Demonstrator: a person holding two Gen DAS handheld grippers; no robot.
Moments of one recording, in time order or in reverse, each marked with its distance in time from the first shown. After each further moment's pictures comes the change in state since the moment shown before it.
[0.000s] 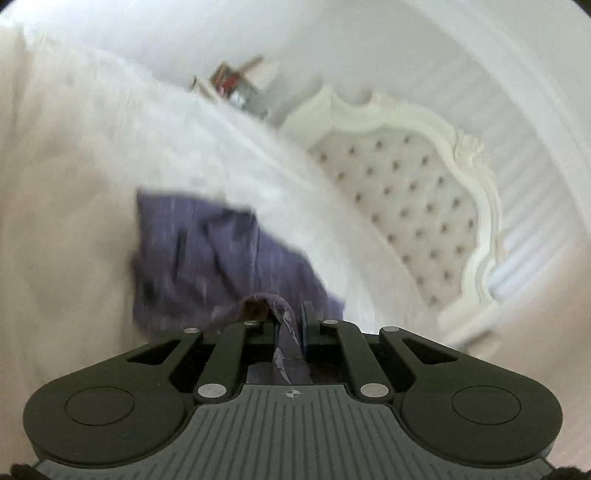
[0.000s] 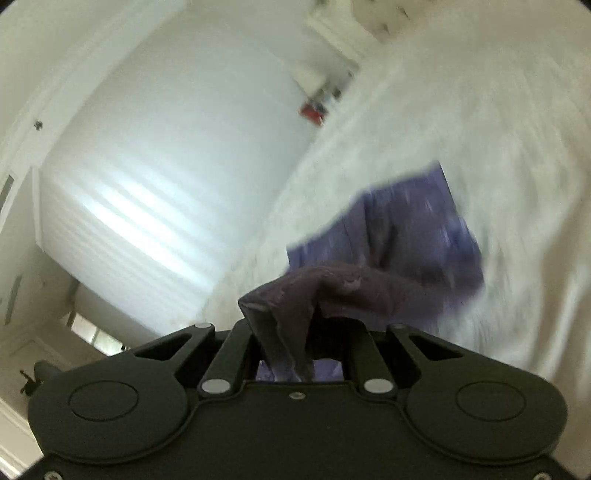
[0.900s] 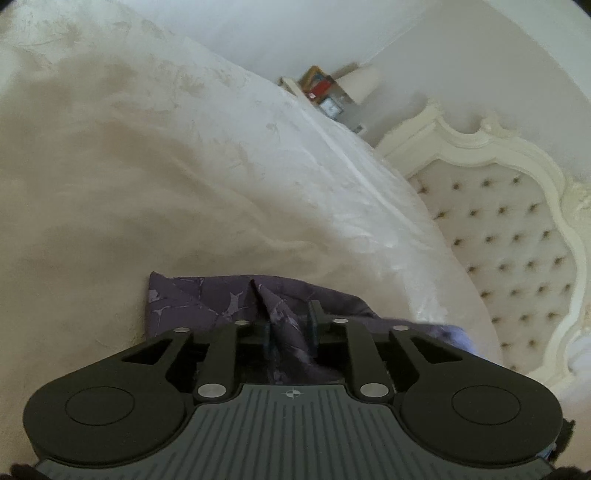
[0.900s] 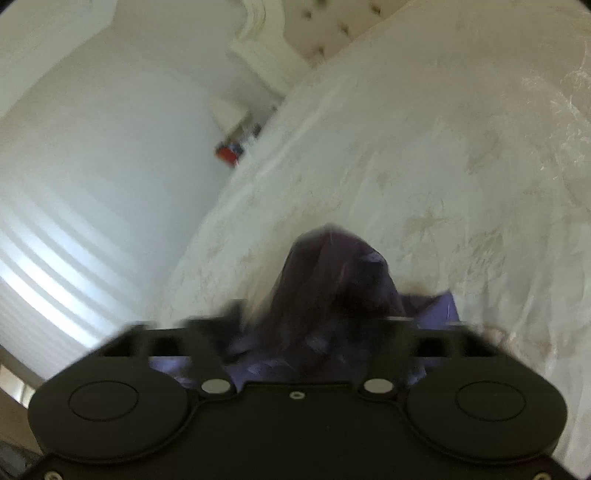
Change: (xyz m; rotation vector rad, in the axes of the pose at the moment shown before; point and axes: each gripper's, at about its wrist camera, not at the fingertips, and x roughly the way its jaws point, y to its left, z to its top) left arm 0.183 0.095 0.081 -0.142 -0.020 0.217; right arm 0.230 -0.087 0.116 0.045 -0.141 -0.243
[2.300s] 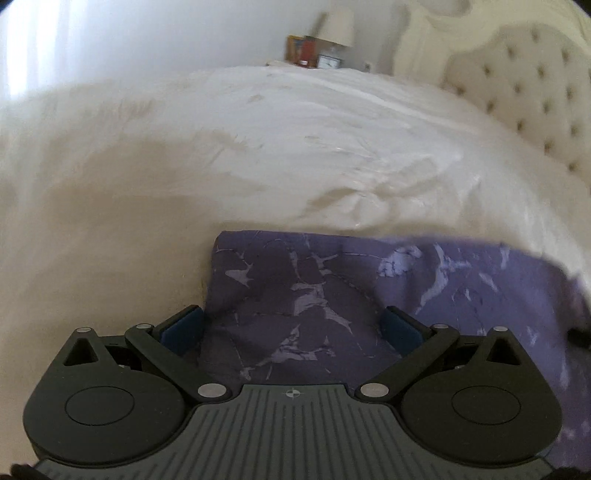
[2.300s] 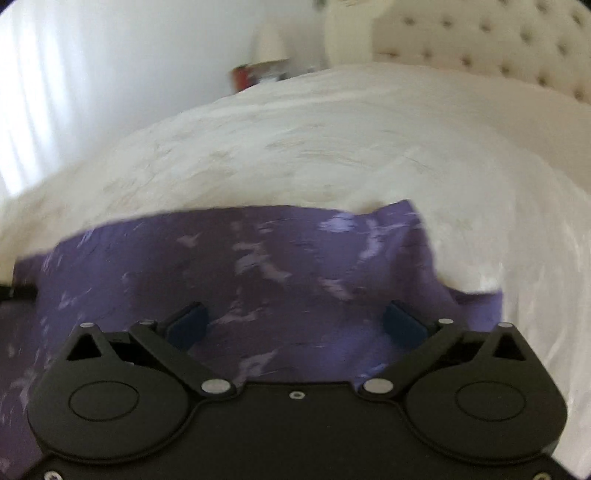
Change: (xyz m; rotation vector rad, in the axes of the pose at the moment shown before) left arm 0.068 -0.016 -0.012 0.414 0.060 0.331; right arm 0.077 0.039 -0.078 -0.582 0.075 -0.289
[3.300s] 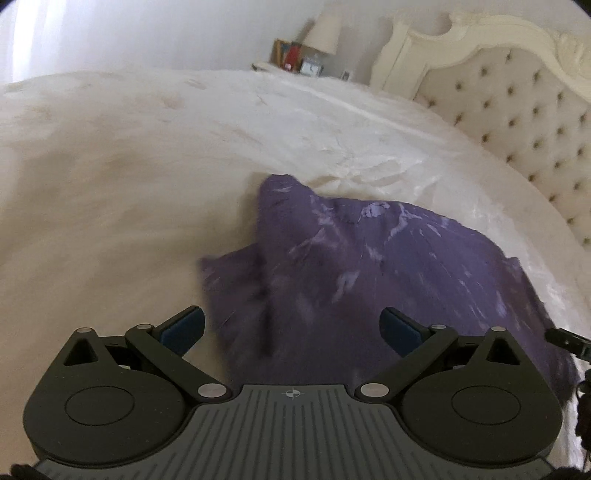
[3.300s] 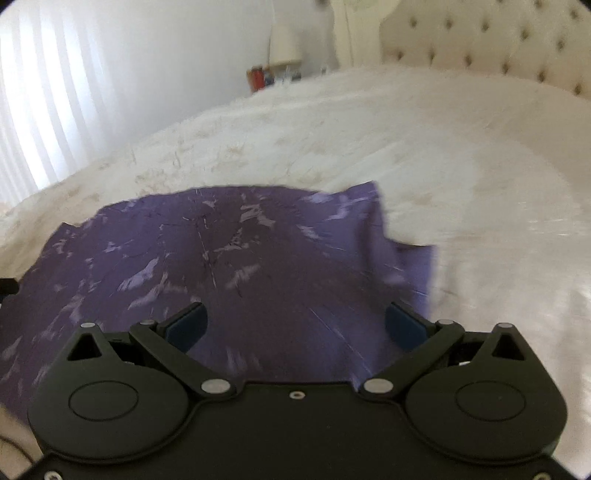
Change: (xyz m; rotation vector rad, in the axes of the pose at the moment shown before) left arm -0.107 0.029 -0.039 -0.009 0.007 -0.101; right arm -0.094 -0.032 -0.032 -0.034 0.005 0.064
